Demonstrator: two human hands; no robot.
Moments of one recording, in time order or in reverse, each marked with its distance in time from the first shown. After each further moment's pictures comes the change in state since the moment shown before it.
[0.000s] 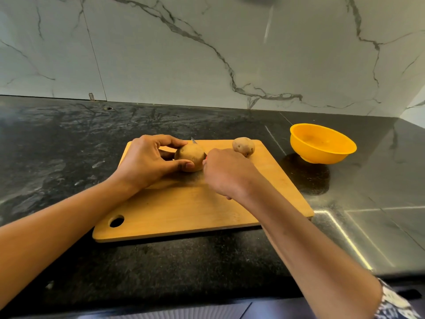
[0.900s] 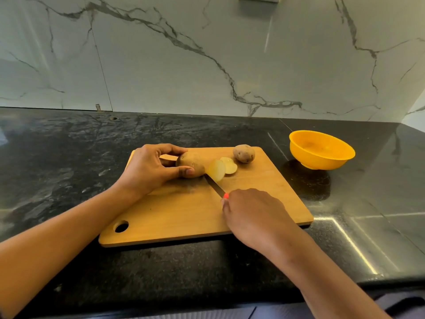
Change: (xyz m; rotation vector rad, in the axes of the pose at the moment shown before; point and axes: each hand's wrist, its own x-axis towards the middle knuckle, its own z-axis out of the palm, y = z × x) left_hand 0.000 -0.003 -0.002 -0.024 0.003 -0.029; right_hand -0.049 0.027 0.019 -0.098 -0.078 0.029
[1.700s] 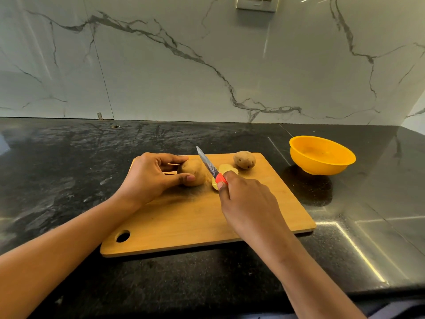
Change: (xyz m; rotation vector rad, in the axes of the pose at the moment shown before) left_hand 0.001 -0.003 0.000 -0.043 0.017 -0.008; right_hand 0.018 -0.005 0.002 0.168 0.337 -0.049
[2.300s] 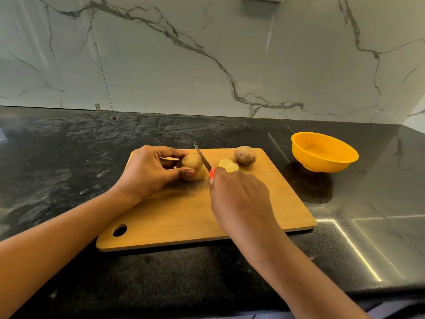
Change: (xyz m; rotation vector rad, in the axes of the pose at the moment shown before) left_hand -0.002 0.003 0.001 0.027 0.016 0.029; right_hand 0.001 -0.021 -0.007 -0.178 -0.006 -0.079
